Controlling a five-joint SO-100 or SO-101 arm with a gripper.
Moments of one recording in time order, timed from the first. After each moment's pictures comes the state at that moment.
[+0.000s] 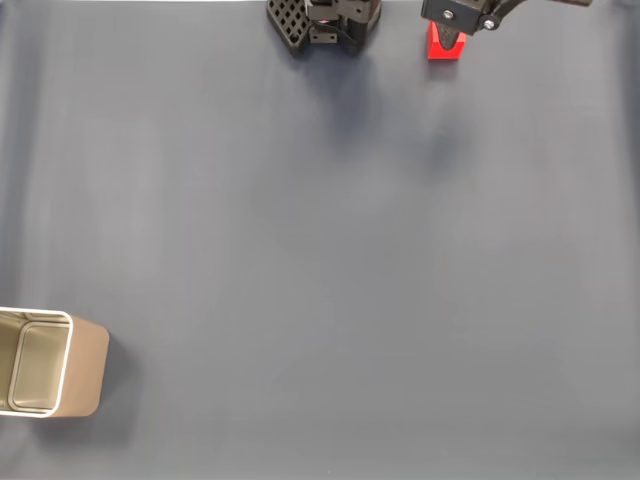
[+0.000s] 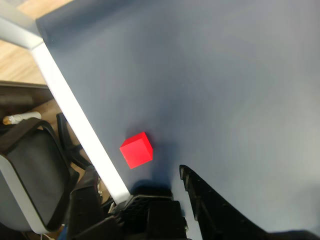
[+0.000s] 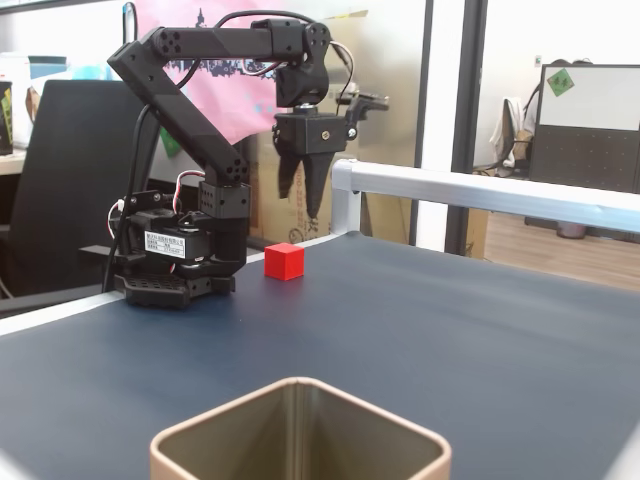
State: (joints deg) arm -68.4 130.4 123.4 90.9 -85.6
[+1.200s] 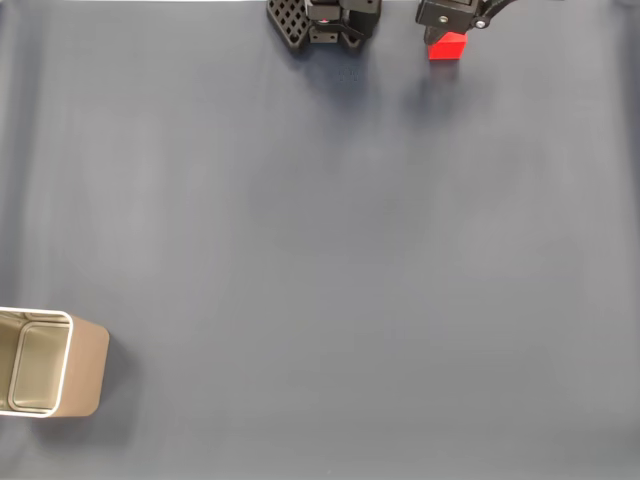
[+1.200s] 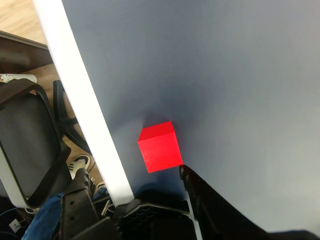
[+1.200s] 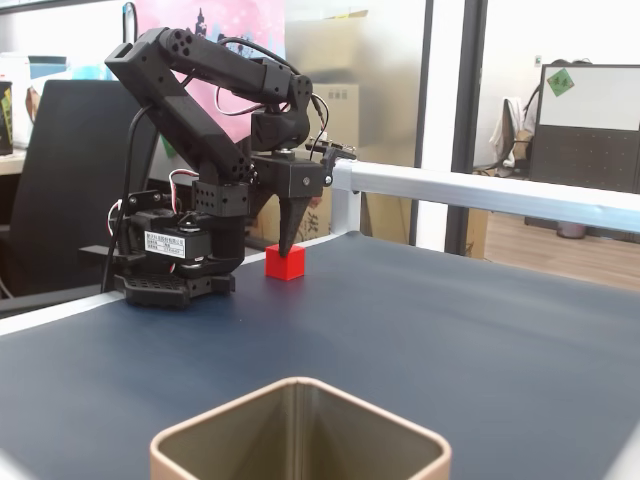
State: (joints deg) arm -81.1 130.8 142.5 72.9 -82.7
